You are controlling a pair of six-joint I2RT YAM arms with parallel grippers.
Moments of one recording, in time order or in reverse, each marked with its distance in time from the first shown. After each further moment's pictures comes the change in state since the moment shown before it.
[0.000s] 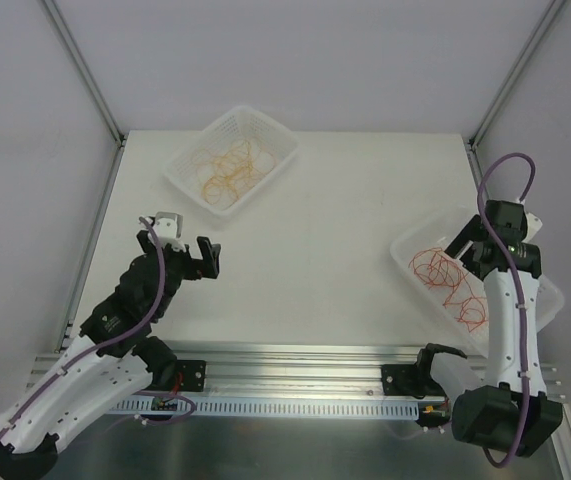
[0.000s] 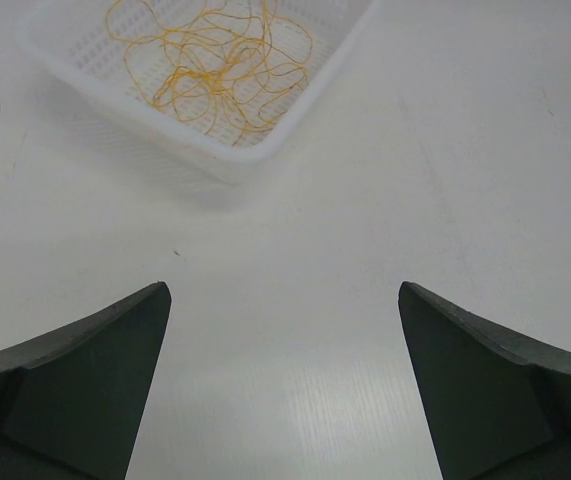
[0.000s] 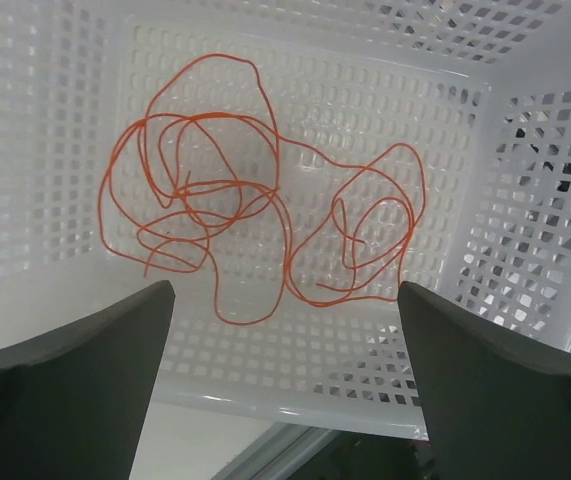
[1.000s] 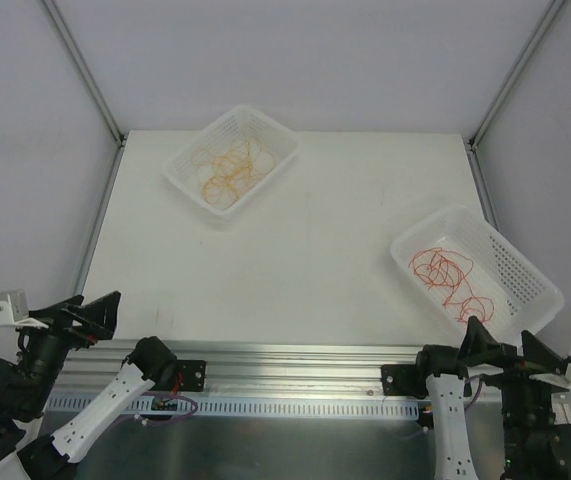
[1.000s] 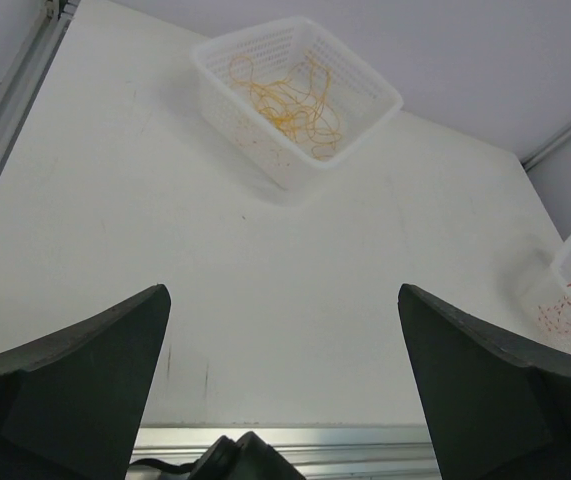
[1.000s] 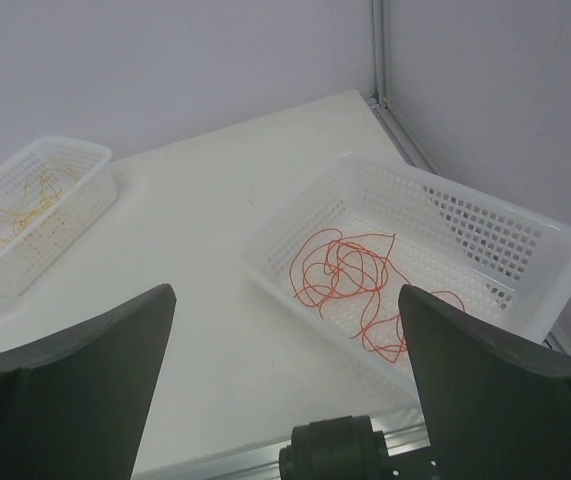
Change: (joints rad) left arm 0.000 -0.501 0.530 -0.823 -0.140 -0.204; right arm 0.141 -0.862 0.365 -0.234 -0.249 -0.236
